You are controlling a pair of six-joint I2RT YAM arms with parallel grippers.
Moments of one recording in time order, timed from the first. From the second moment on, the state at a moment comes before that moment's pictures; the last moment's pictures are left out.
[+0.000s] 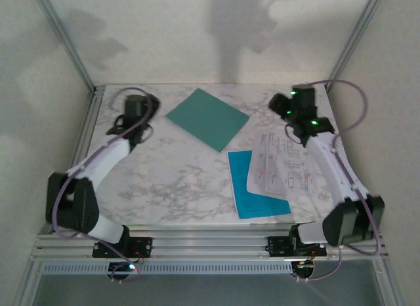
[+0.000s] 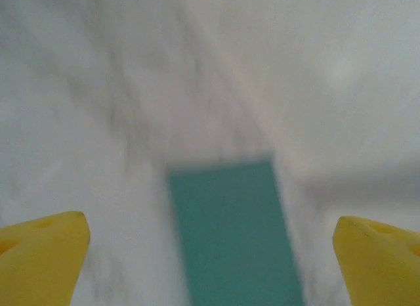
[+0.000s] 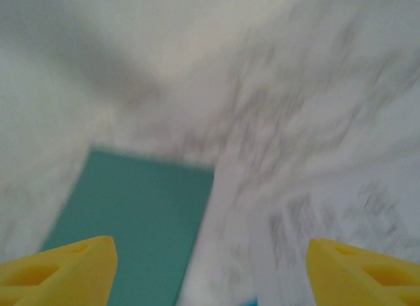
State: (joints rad) left arm -0.26 1.55 1.10 -0.18 -0.22 -1.08; right arm 0.23 1.41 1.29 -0.56 0.08 0.65
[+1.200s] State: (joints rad) left arm -0.53 2.10 1.39 -0.28 0.06 -1.35; right arm 0.35 2.22 1.79 -0.66 -0.32 0.76
